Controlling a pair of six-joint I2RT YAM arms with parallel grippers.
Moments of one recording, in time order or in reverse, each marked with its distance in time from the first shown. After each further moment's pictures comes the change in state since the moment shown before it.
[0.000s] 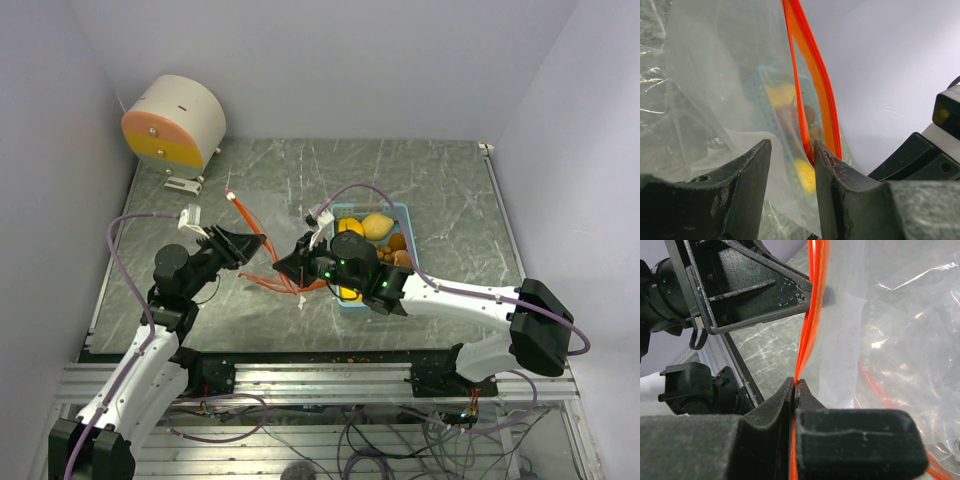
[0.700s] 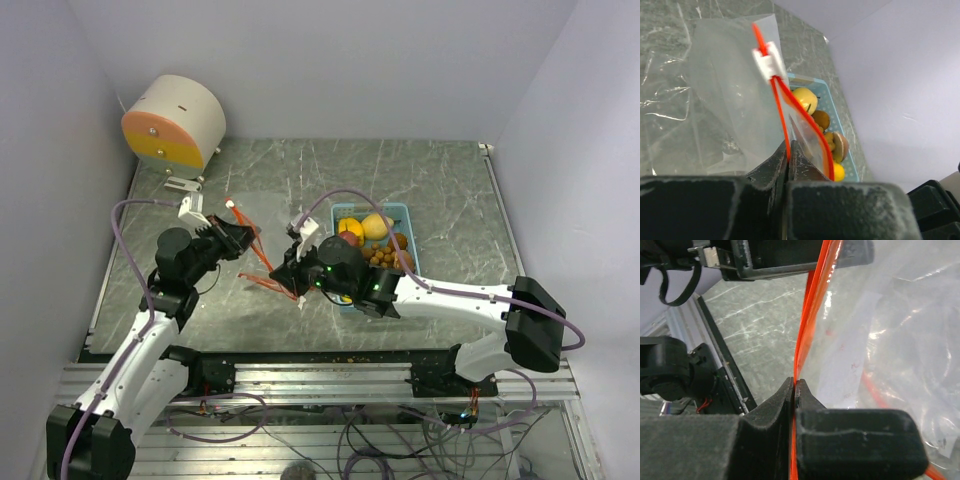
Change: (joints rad) left arm 0.000 0.096 0.119 -0.109 -0.045 0.056; right arm 0.059 0.040 0.058 -0.105 0.034 -0.136
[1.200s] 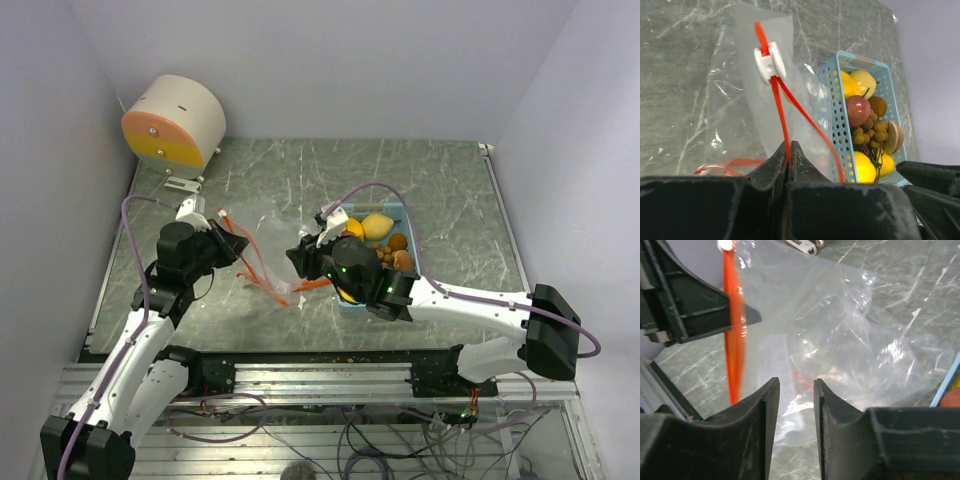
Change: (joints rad) left arm -0.004 -0.024 0.092 -0.364 -0.138 0.159; right arm 0.002 -0.095 -0.039 0.003 0.346 0.042
